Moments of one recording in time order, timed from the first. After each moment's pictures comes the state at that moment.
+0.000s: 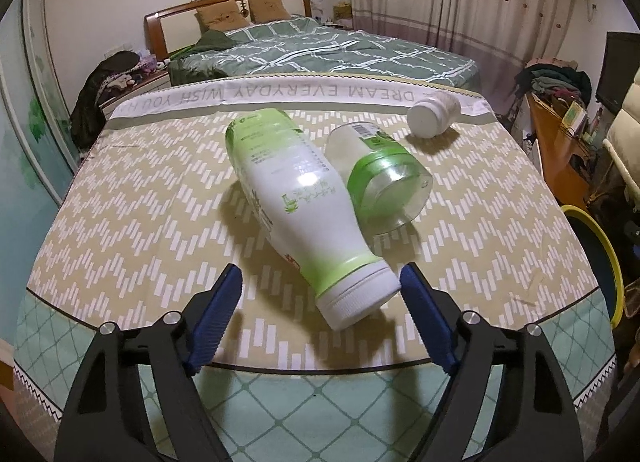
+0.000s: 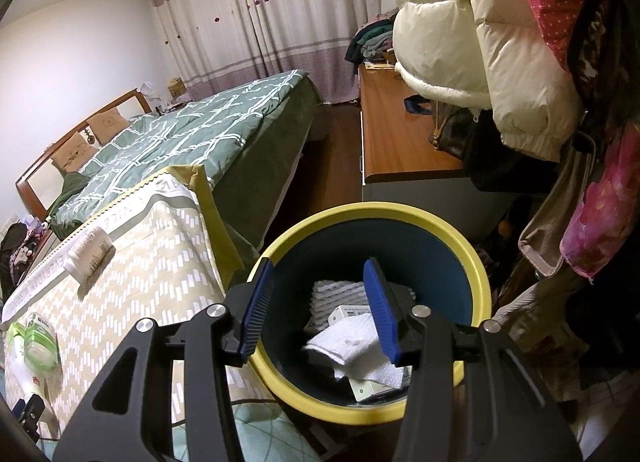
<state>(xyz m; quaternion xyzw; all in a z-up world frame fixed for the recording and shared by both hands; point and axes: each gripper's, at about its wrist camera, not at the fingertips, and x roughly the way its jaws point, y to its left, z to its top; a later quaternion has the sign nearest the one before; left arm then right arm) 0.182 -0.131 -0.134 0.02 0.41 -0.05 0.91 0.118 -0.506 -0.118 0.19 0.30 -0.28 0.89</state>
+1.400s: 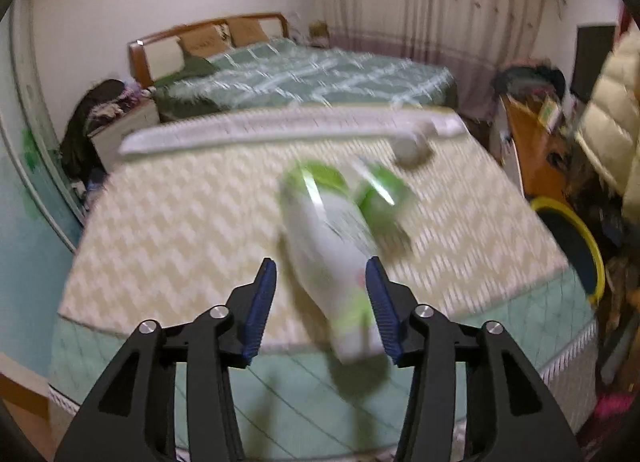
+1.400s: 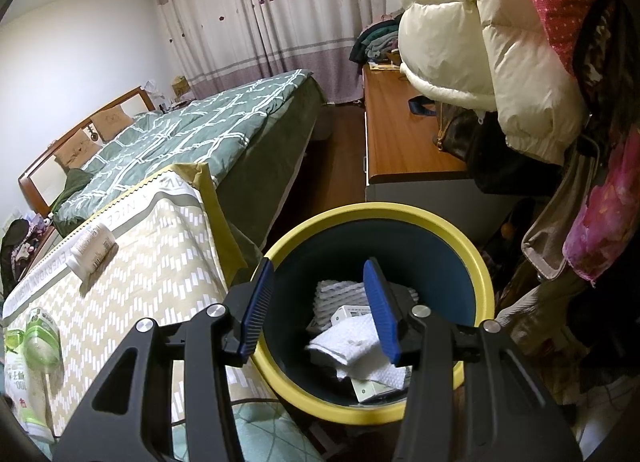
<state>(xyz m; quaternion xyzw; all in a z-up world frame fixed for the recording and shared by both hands) 0.145 -0.104 -0.096 0.04 0.38 -0.10 0.92 0.120 -0.504 -0.118 0.19 0.30 -0.28 0.90</state>
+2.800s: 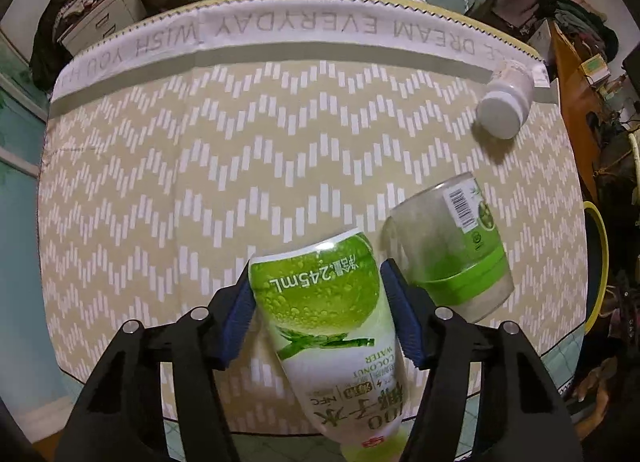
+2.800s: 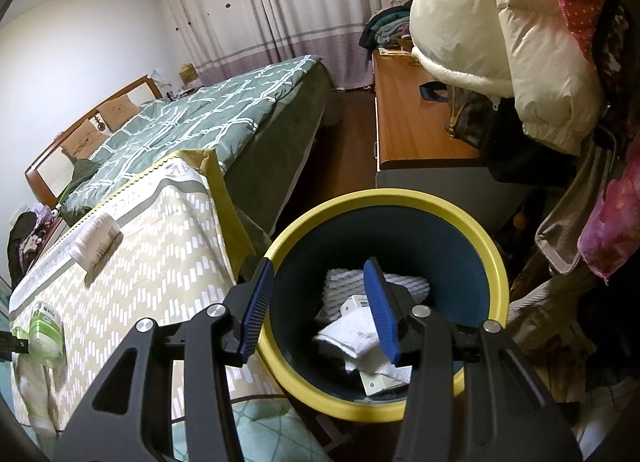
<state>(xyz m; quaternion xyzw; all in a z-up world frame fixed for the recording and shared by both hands) 0.336 -0.107 -0.127 0.02 0.62 -0.07 0.78 0.126 -0.509 -0.125 0.20 0.32 -0.25 0.89</state>
